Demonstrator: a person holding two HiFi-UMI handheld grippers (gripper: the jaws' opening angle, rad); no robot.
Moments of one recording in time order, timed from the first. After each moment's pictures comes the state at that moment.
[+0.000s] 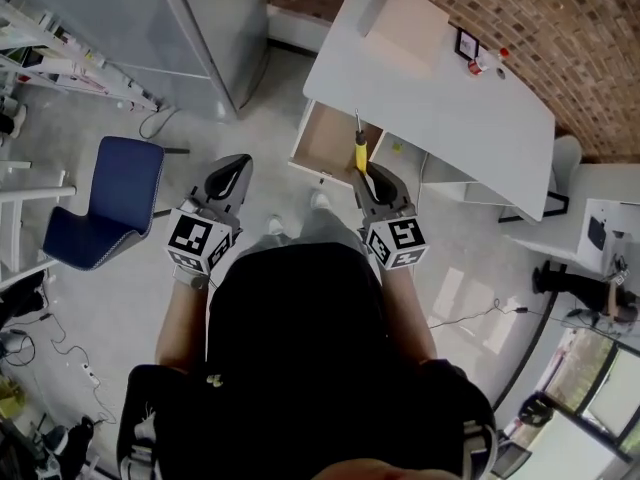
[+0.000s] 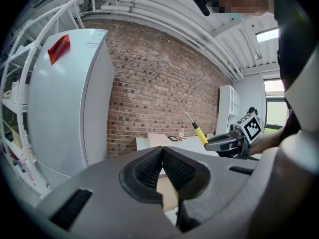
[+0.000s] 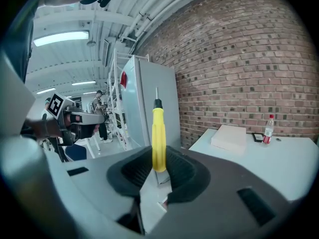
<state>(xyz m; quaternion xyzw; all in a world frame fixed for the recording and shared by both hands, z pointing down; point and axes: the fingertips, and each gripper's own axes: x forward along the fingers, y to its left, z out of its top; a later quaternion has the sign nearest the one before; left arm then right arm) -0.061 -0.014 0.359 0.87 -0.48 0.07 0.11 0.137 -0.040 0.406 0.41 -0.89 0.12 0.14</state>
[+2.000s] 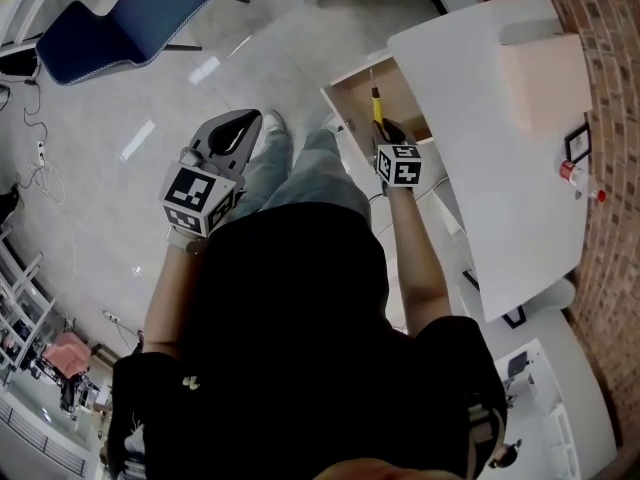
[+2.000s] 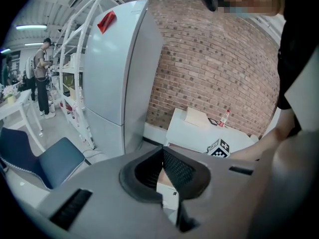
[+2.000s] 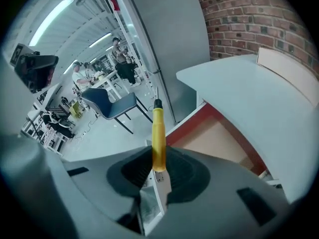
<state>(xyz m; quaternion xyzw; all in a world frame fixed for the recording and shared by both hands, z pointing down) -0.043 -0.009 0.490 0.66 -0.67 0.13 0.31 0.153 -0.141 0.742 0.14 -0.86 0.23 0.44</state>
